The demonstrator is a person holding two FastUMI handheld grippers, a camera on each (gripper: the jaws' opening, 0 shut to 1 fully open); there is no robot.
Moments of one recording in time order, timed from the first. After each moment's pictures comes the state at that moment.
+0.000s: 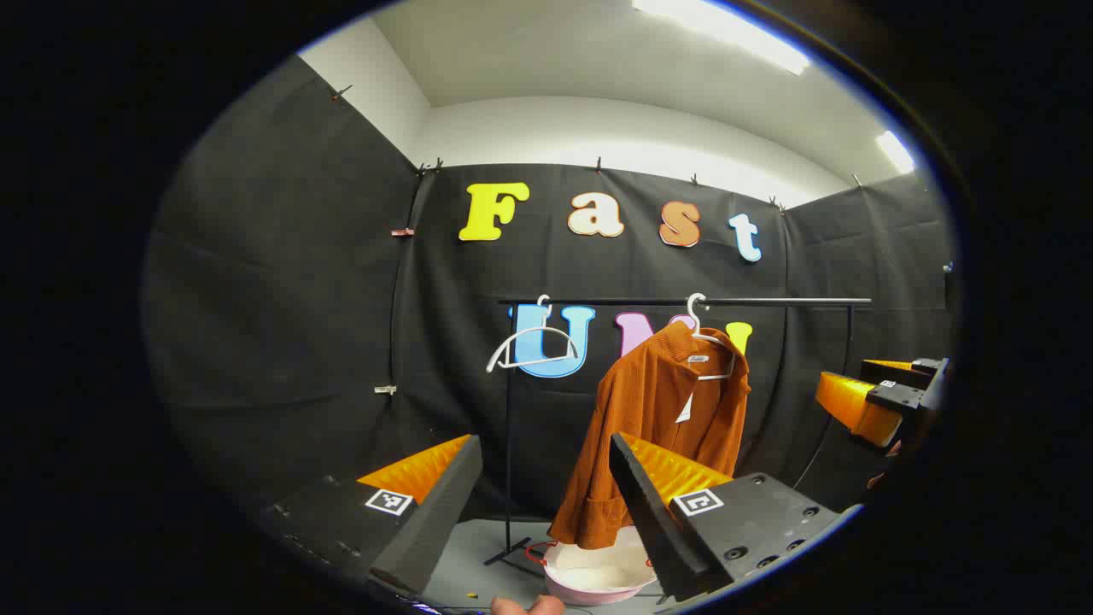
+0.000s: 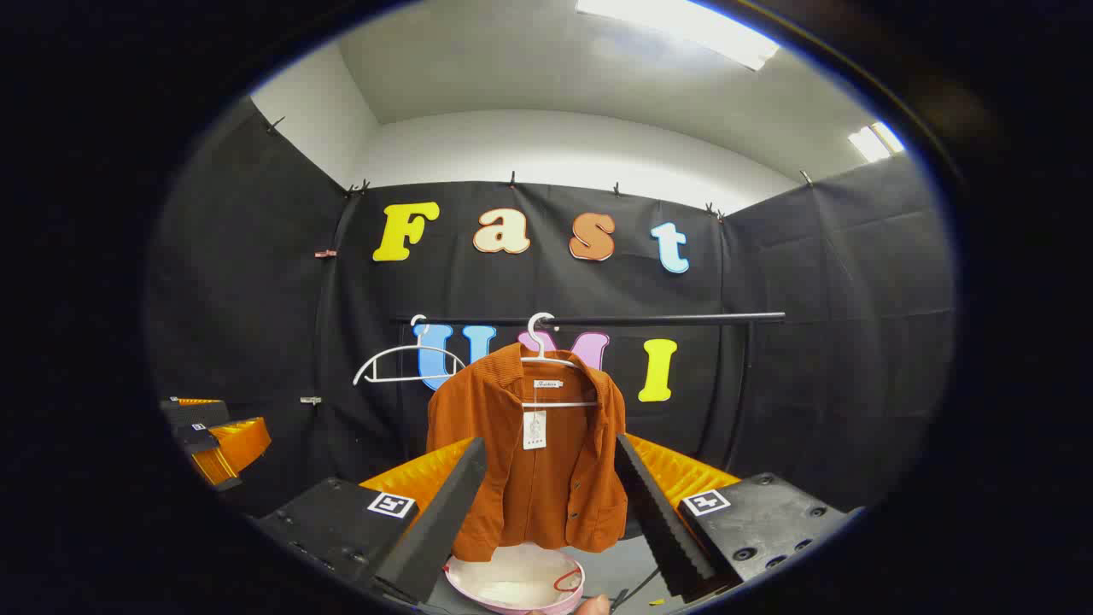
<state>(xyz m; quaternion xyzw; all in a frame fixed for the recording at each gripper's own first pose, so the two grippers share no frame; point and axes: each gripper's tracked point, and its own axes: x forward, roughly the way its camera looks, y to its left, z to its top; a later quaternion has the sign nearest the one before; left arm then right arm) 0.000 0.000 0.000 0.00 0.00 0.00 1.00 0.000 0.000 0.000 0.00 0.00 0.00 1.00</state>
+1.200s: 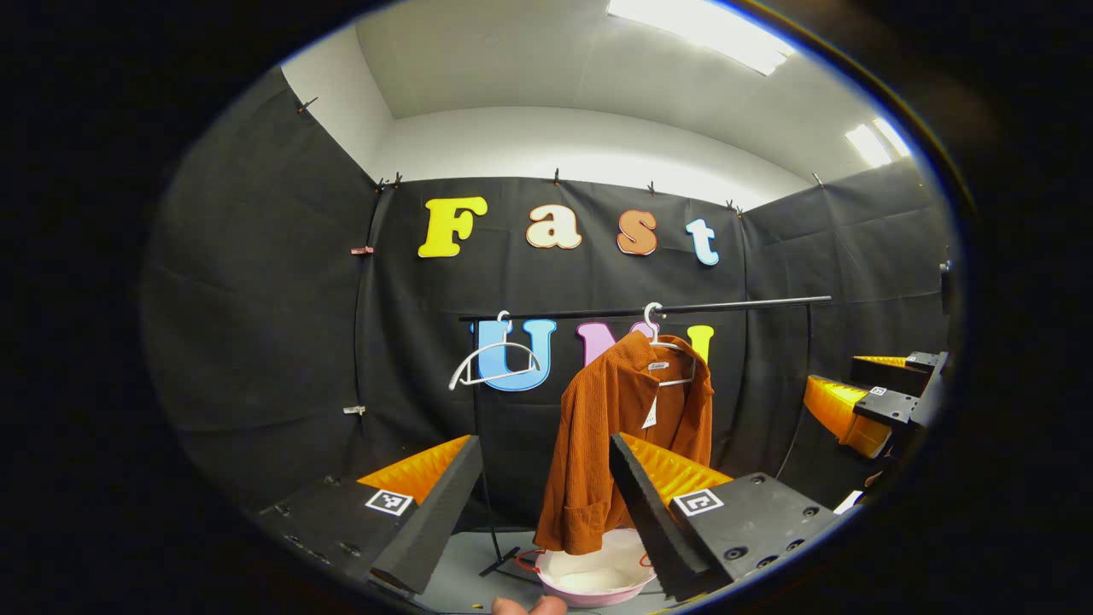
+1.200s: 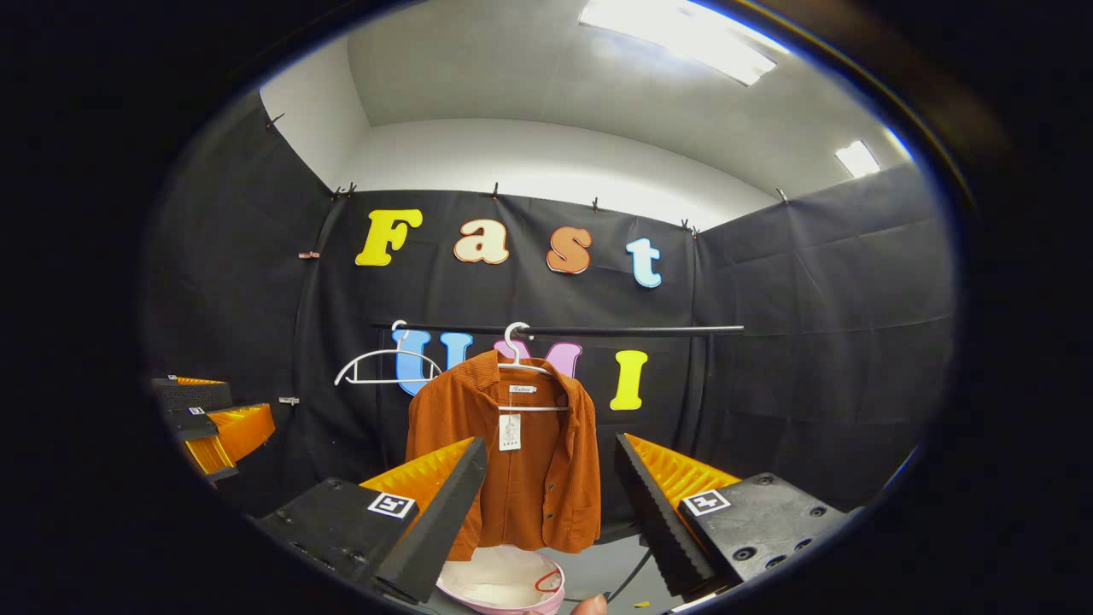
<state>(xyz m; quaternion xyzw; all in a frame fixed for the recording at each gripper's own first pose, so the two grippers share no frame) 0.001 -0.021 0.008 0.02 -0.02 -0.06 1.00 -0.028 -0.012 0.008 -0.03 -0.02 -0.04 1.00</state>
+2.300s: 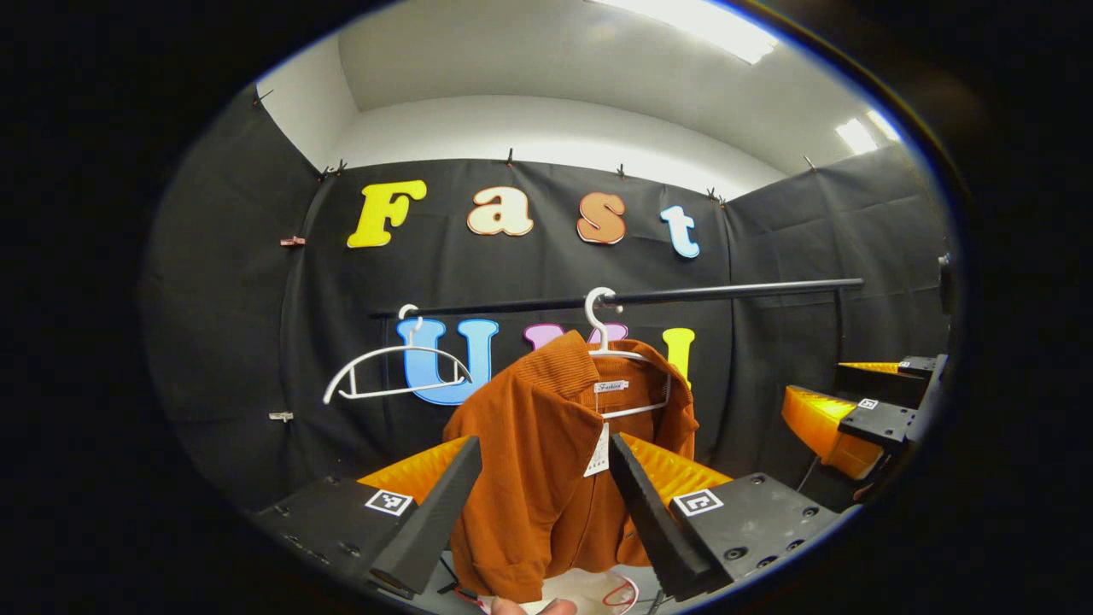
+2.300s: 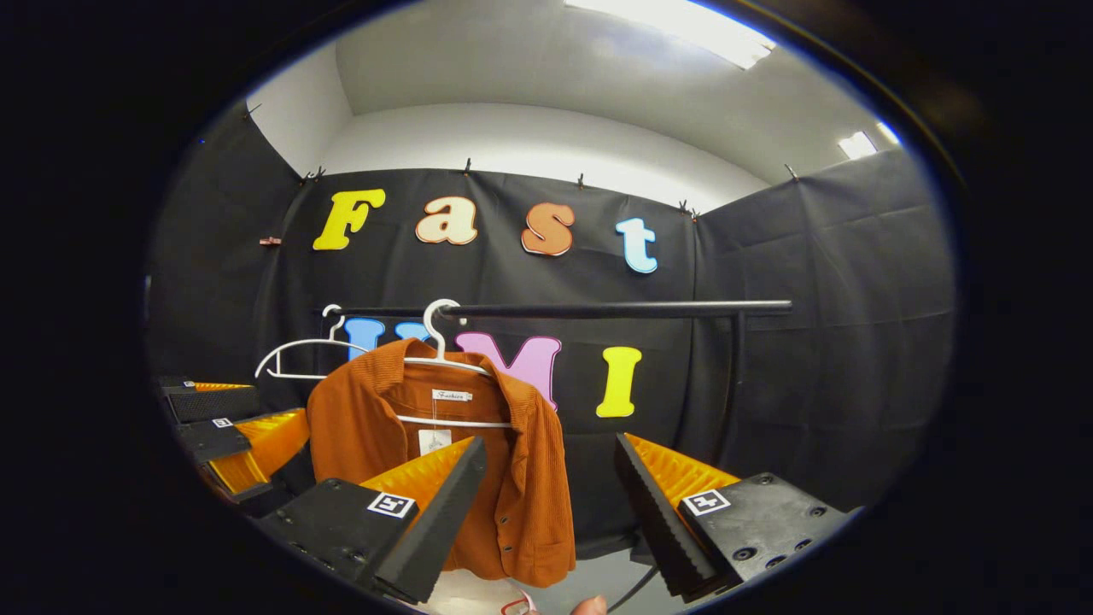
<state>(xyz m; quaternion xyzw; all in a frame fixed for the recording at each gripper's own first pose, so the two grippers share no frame) 0.216 -0.194 -0.023 0.02 -0.02 -0.09 1.00 0.167 -0.114 -0.038 -0.02 -0.02 -0.04 1.00</state>
